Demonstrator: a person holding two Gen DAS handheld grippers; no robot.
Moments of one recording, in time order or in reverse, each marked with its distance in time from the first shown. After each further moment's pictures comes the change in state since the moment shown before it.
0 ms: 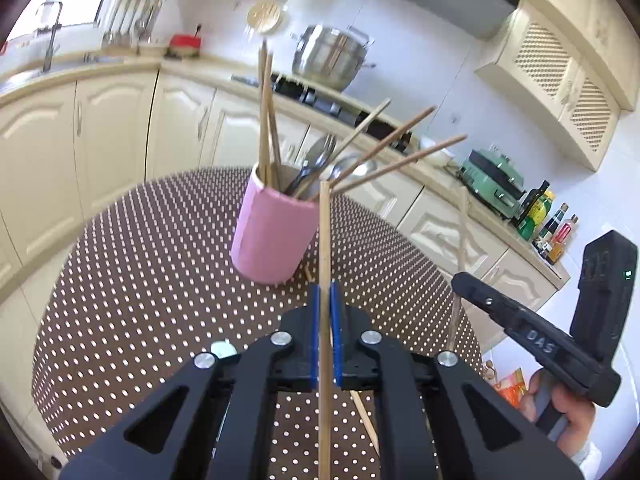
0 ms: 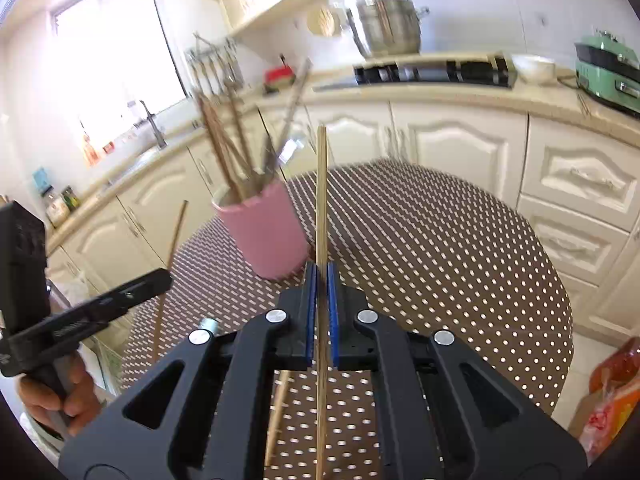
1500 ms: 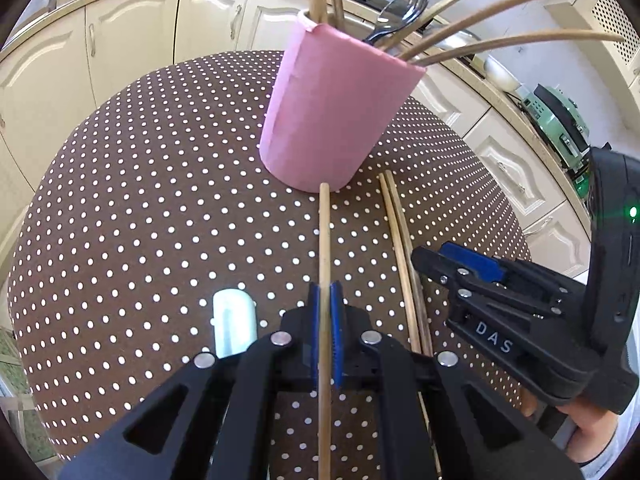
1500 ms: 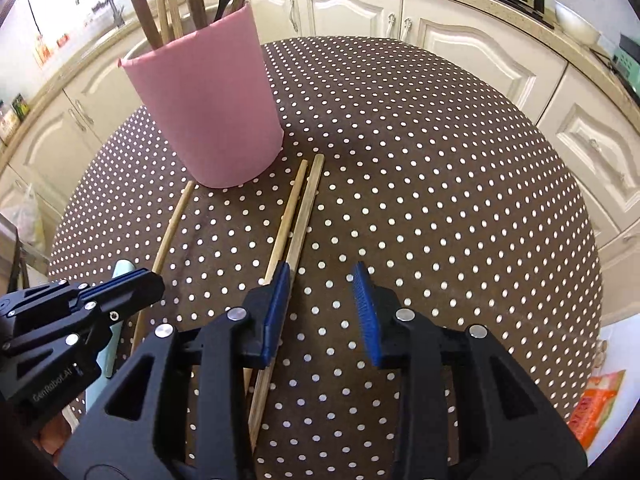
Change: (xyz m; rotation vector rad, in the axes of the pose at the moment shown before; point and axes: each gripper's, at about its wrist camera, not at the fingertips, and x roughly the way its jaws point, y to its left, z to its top) left arm 0.097 0.025 -0.028 -0.095 0.388 0.152; right arm 0.126 0.042 -0.018 -0.128 0.480 -0.183
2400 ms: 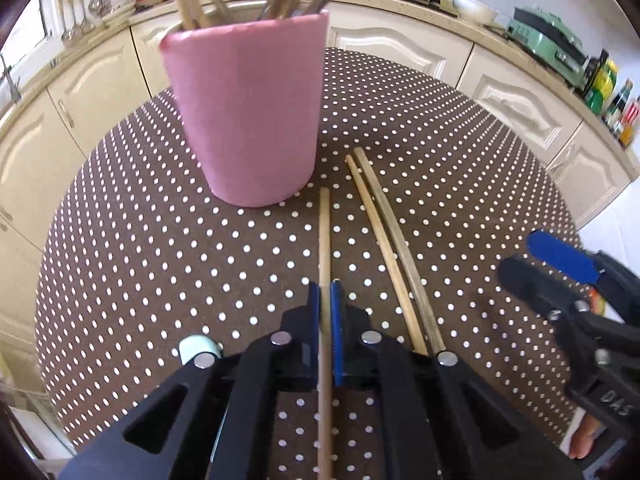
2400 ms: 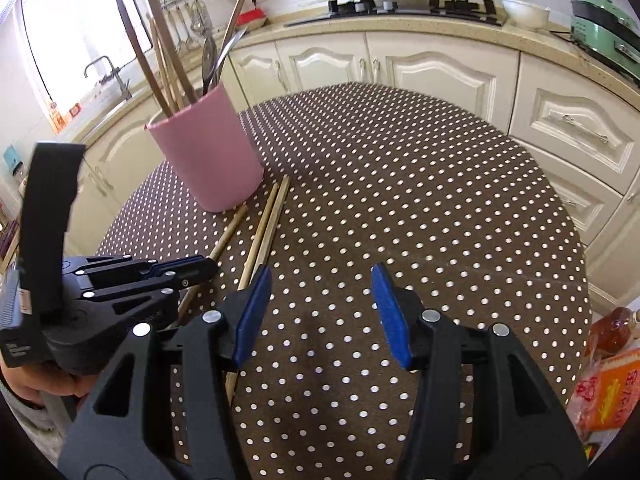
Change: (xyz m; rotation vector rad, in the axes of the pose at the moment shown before) left arm 0.046 -0.061 0.015 0.262 0.042 0.143; right arm -0.055 -0.047 -0.052 0.149 -0.222 0.102
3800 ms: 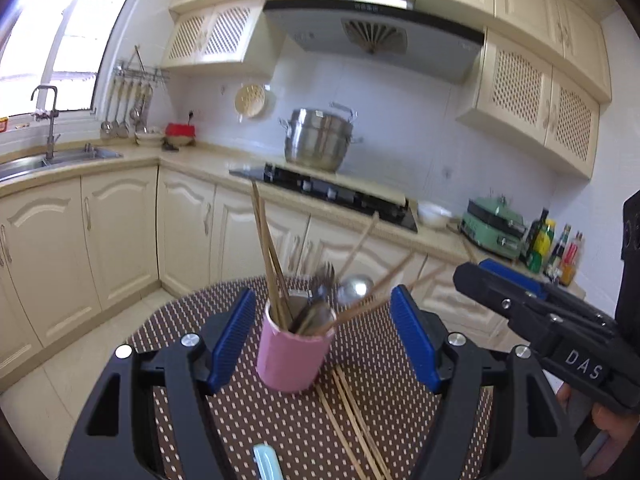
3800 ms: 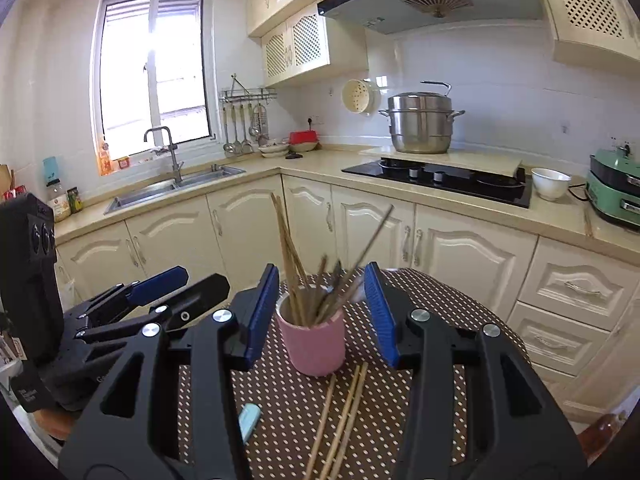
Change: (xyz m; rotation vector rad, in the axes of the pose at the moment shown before) left arm -0.201 0.062 -0.003 -0.089 -0.667 -0.131; right arm -0.123 0.102 0.070 -0.198 -0.462 0.024
